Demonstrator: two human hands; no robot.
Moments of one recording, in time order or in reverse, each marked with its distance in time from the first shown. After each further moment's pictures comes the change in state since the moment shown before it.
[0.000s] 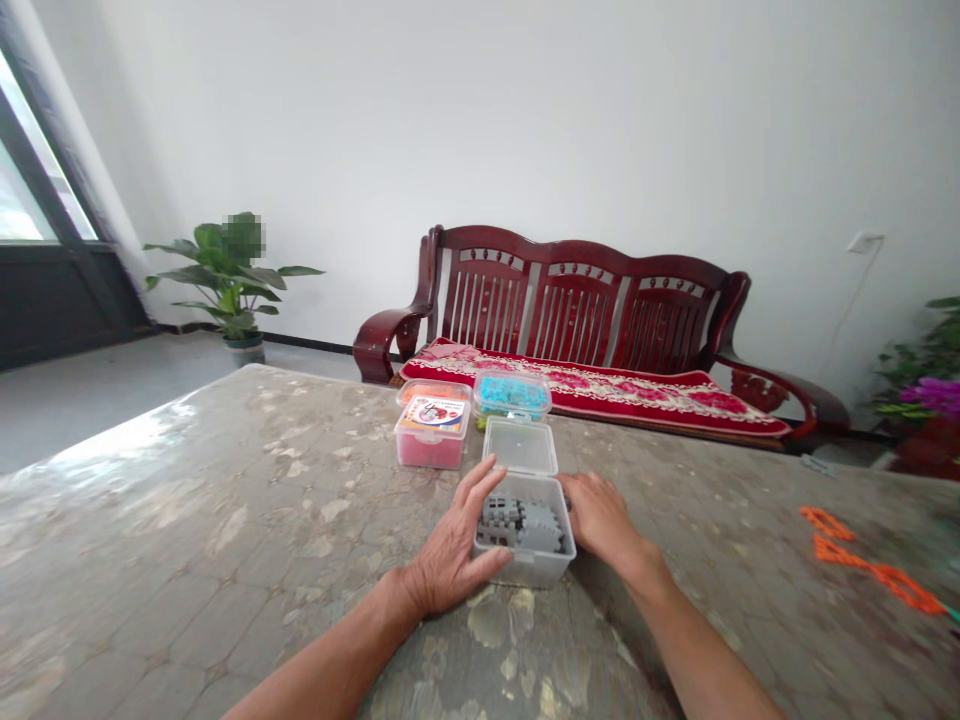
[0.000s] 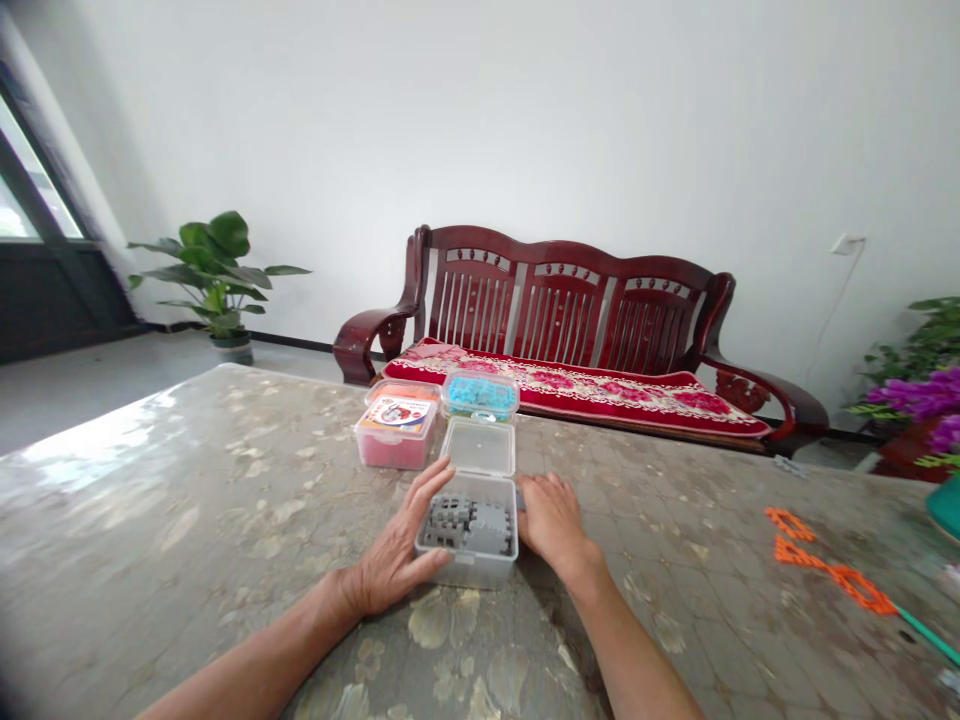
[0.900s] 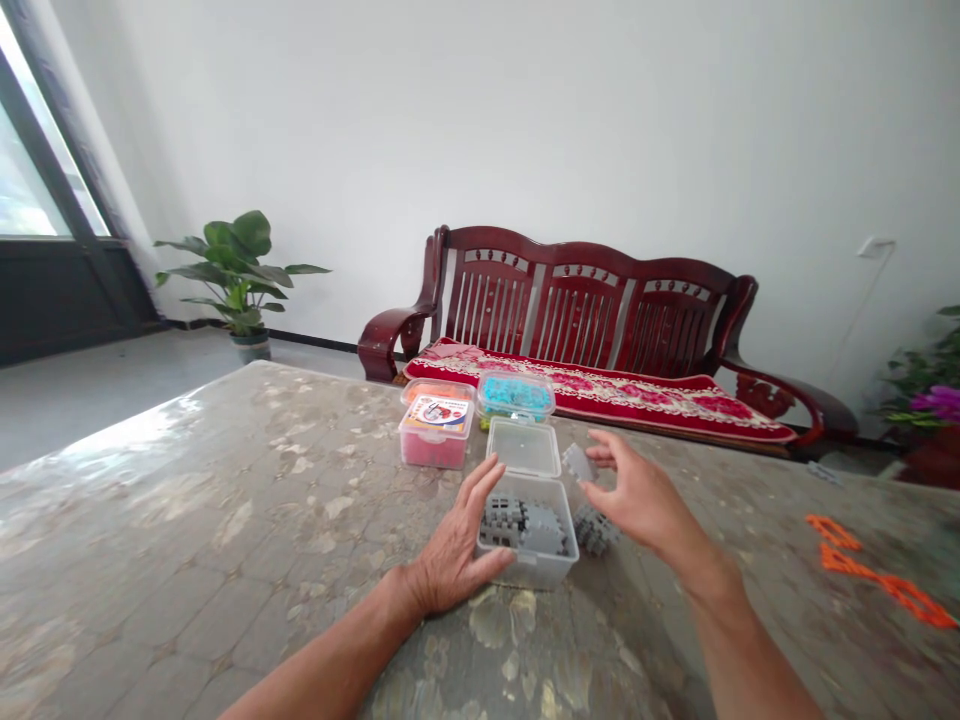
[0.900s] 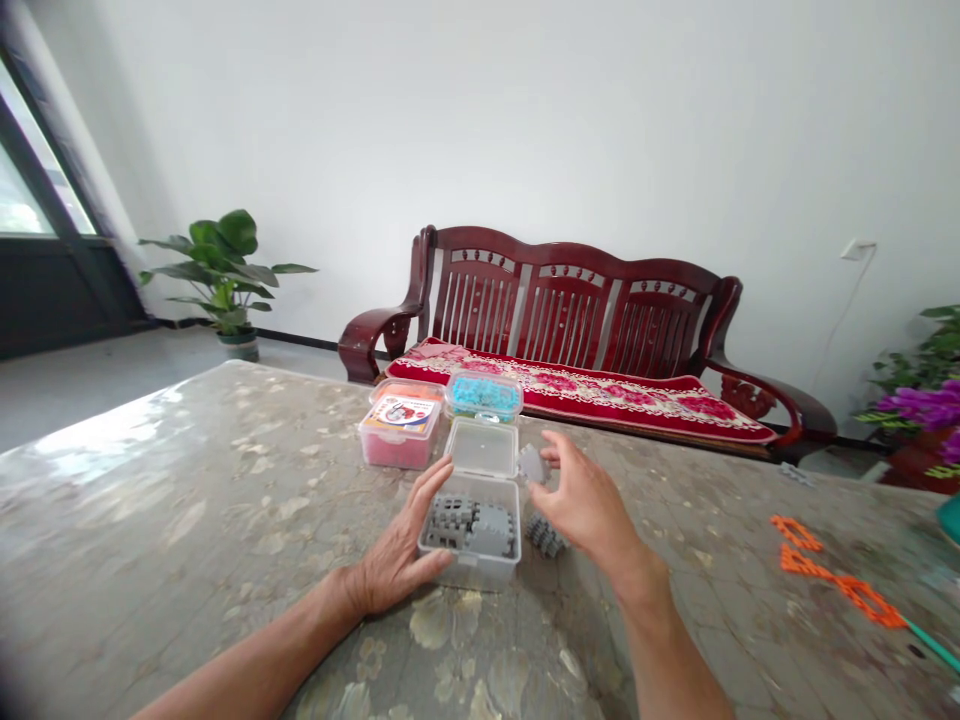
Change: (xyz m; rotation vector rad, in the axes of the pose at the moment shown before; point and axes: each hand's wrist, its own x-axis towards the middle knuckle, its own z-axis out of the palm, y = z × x) left_hand 0.000 -0.002 0.001 -0.004 0.009 0.017; right_hand -0.014 0.013 -0.046 0.275 0.346 0.034
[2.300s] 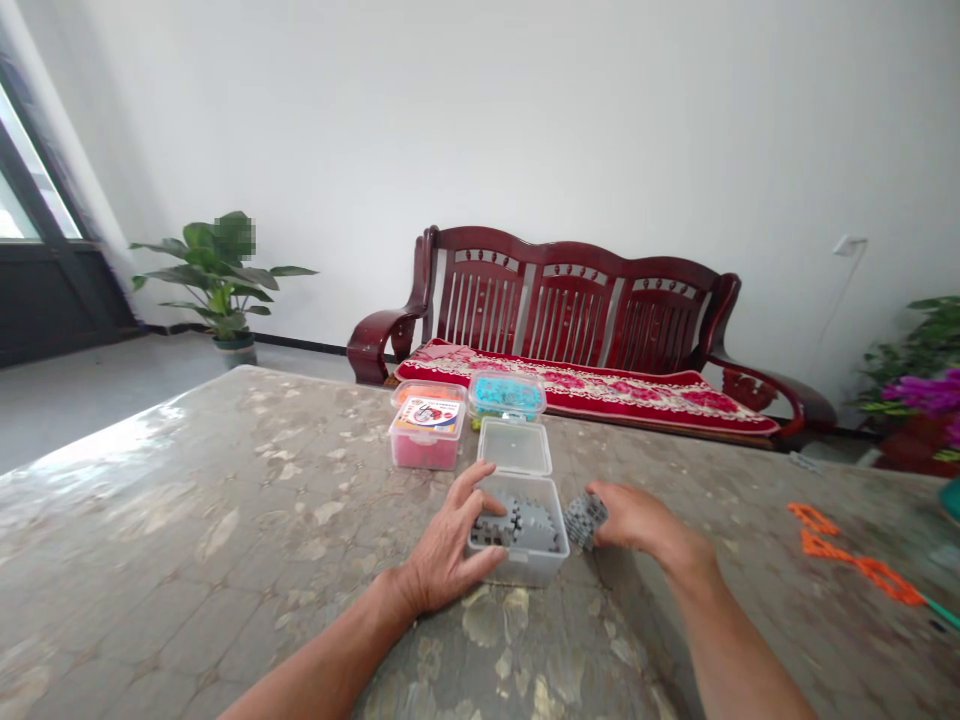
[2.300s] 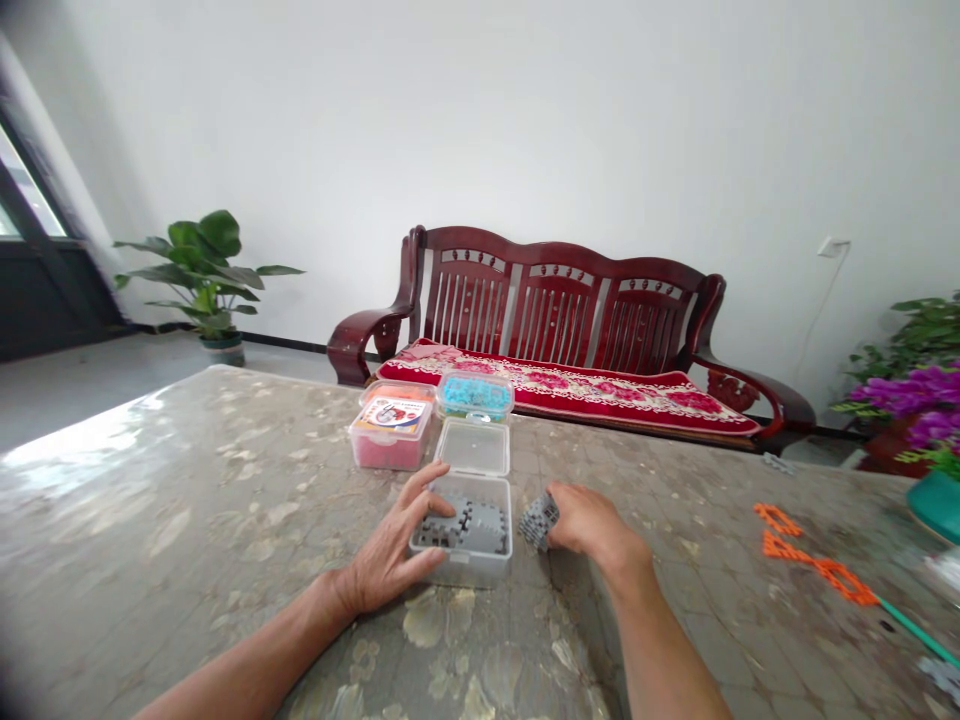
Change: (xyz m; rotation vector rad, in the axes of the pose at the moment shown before) left_hand 0.003 0.008 -0.007 0.047 -0.041 -0.046; right_hand -0.003 0.046 0.017 -0.301 -0.454 0.064
